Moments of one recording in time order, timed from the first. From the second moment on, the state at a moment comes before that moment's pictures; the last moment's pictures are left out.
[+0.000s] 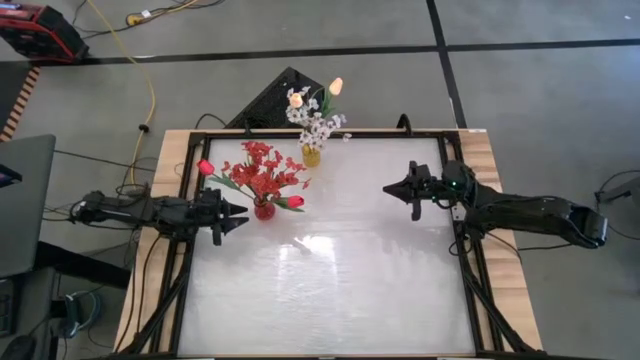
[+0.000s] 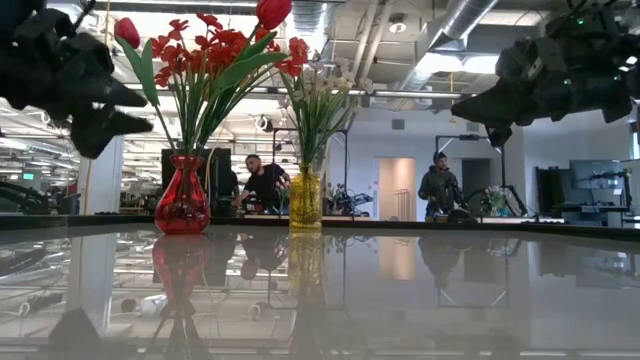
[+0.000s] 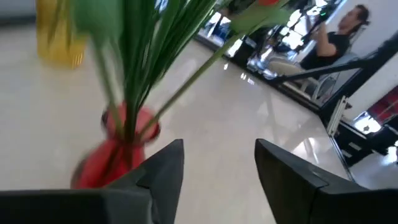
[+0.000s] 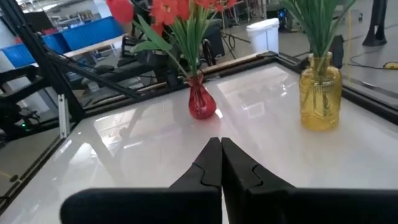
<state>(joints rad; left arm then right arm) -0.17 0.02 0.10 -0.28 -0.32 -0.58 -0.48 0.70 0.16 0.44 -0.40 0.21</state>
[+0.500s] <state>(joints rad) -0.14 0.00 0.10 -0.27 -0.28 -0.22 -0.42 0.67 0.16 0.35 -0.35 0.19</state>
